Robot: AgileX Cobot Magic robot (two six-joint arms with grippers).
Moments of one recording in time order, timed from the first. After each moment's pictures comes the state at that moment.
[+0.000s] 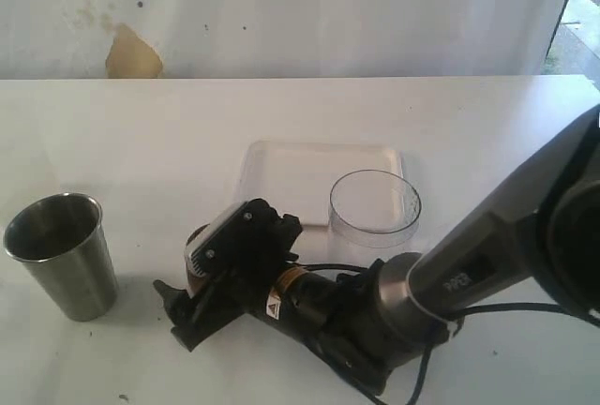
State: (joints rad) left arm 0.00 0.00 0.00 0.19 -0.11 -0.39; right arm 0.77 2.12 -0.83 0.01 -0.89 -0.10
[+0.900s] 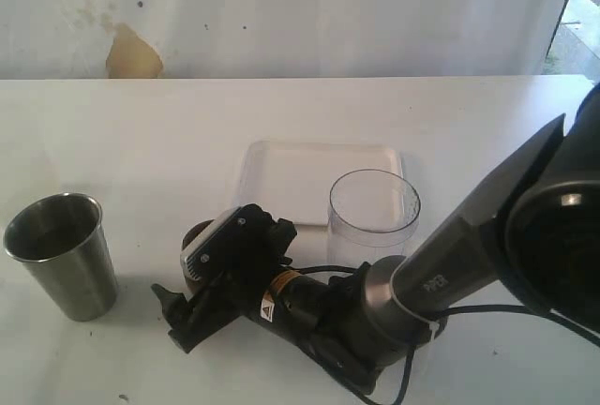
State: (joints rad) left arm 0.00 0.00 0.00 0.19 -0.11 -0.39; right arm 0.77 2.17 -0.87 0.01 -0.89 -0.10
